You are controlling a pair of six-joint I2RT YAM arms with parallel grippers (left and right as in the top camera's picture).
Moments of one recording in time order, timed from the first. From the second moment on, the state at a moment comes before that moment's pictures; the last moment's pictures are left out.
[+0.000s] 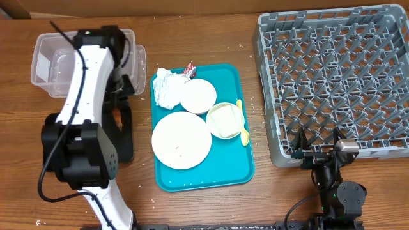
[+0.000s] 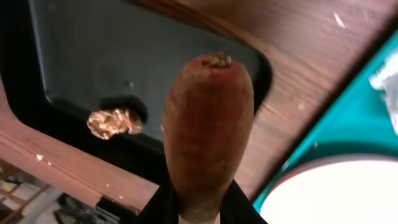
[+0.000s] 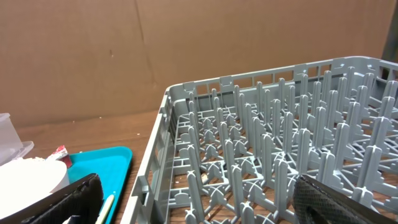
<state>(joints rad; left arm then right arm) 0.02 2.02 1.84 -1.55 -0.21 -0.45 -0.03 0.01 0.02 -0.03 -0.07 0.15</state>
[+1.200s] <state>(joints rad) 0.25 2.03 1.59 -1.38 -0.13 -0.42 -0.03 0.01 0.02 -0.03 -0.07 0.15</state>
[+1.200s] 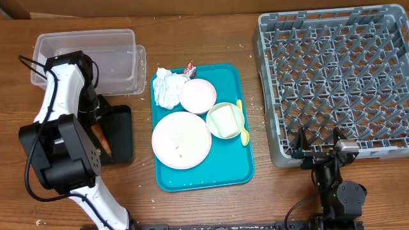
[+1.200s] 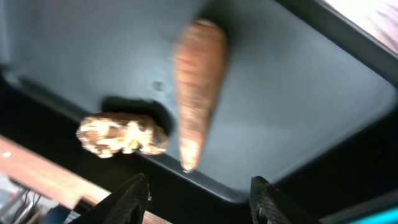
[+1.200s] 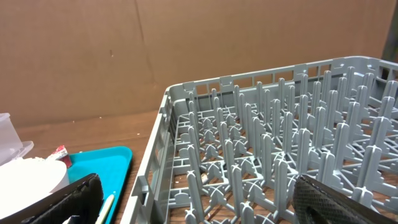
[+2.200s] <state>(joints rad) -0.15 2.03 1.59 -1.26 0.08 -0.10 -0.03 0.01 0.02 -0.03 -0.07 0.15</state>
